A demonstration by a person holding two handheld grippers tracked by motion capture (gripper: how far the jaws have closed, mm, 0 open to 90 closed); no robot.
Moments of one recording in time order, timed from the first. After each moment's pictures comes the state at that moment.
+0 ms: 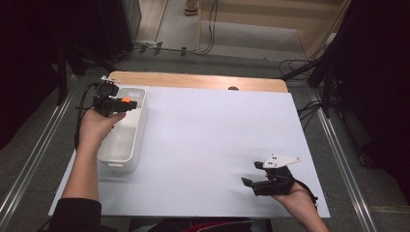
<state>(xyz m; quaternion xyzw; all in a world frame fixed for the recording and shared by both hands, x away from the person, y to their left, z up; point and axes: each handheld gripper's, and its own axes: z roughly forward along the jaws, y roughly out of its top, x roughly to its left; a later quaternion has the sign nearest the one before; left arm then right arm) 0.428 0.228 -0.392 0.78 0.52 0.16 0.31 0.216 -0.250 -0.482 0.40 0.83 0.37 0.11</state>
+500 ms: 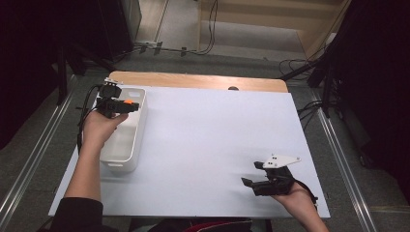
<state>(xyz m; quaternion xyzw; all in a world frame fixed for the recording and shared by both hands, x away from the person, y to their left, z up) 0.431 0.225 -0.400 0.77 0.53 0.15 0.31 0.216 -0.250 -0.482 0.40 0.83 0.37 0.11</state>
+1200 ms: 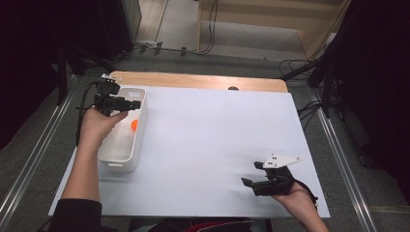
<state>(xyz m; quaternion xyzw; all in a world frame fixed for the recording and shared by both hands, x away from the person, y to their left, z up) 0.428 0.225 -0.382 0.78 0.52 0.14 0.32 0.216 -0.250 -0.482 0.40 0.83 0.37 0.11</state>
